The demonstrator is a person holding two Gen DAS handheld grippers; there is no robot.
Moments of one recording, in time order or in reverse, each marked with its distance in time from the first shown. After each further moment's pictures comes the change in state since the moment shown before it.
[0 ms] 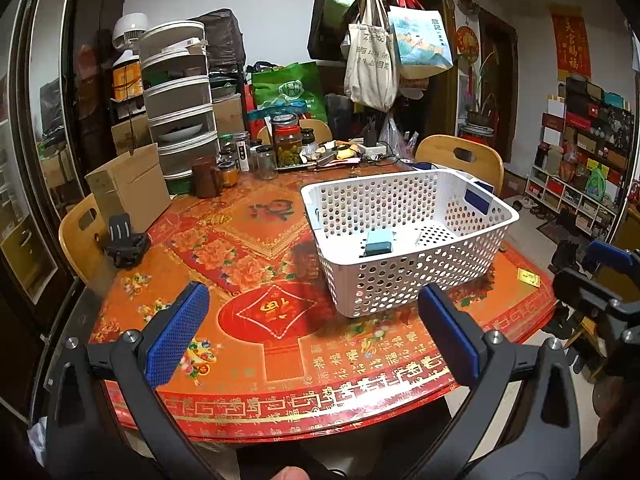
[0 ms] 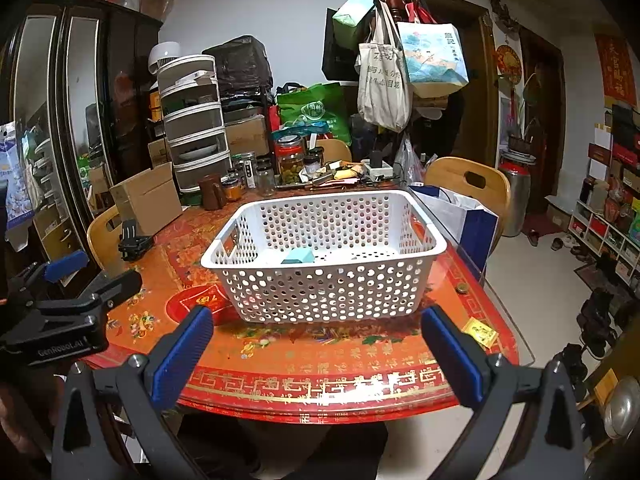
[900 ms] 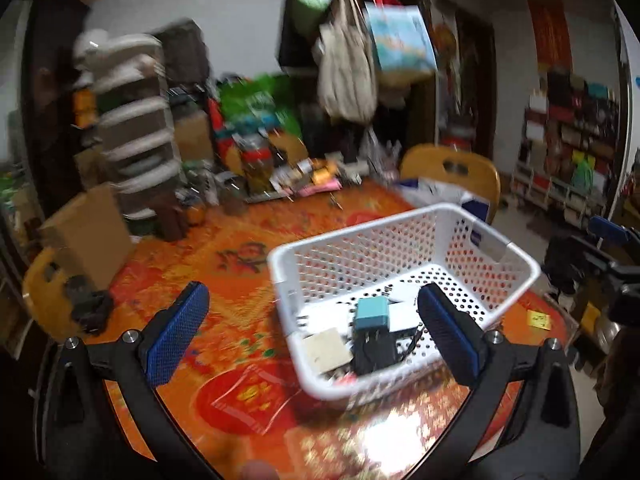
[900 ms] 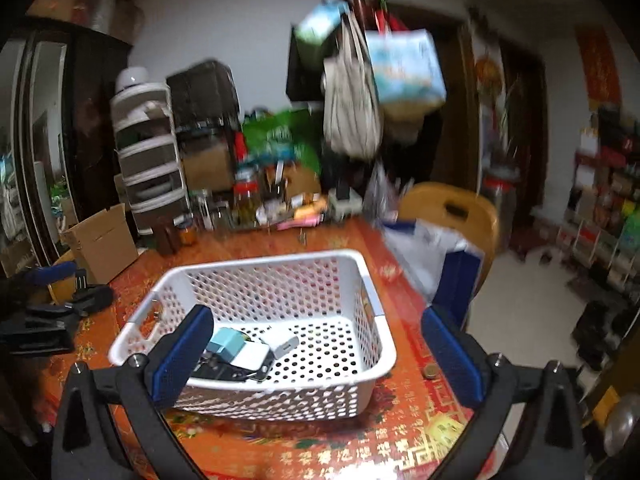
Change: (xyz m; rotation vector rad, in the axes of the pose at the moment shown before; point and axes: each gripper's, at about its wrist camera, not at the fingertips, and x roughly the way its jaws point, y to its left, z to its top) left arm 0.065 -0.008 0.085 0.052 -0.062 -0.058; right arm 0.055 -0.055 0.067 0.008 -0.152 -0.102
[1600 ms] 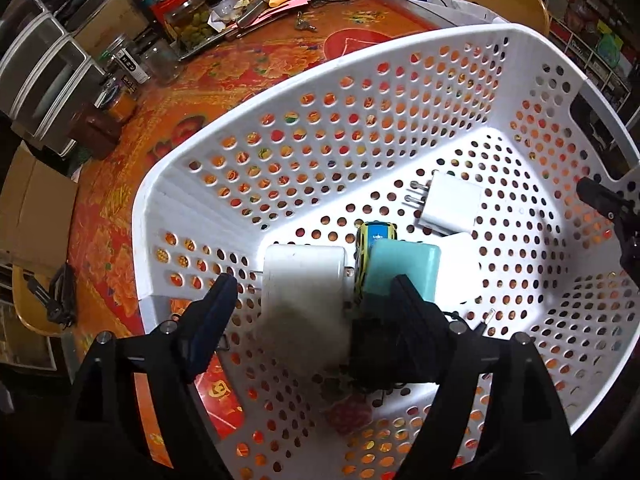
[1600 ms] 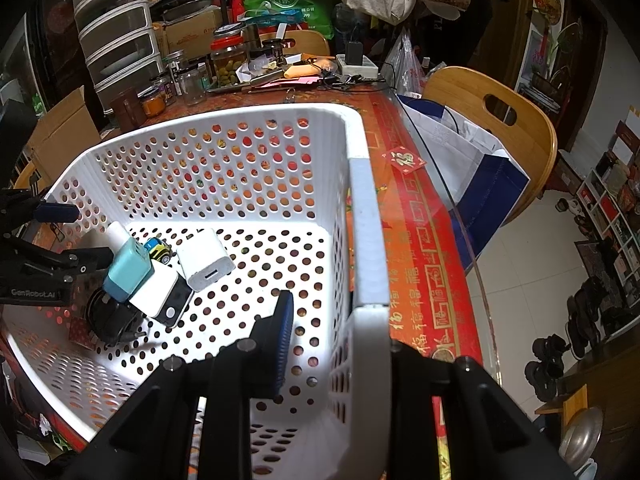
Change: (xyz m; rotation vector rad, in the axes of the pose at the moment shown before) left arm 0.254 -0.054 -0.013 0.193 0.728 0.001; right arm 0.210 -0.051 -0.029 -0.089 0.574 0.066
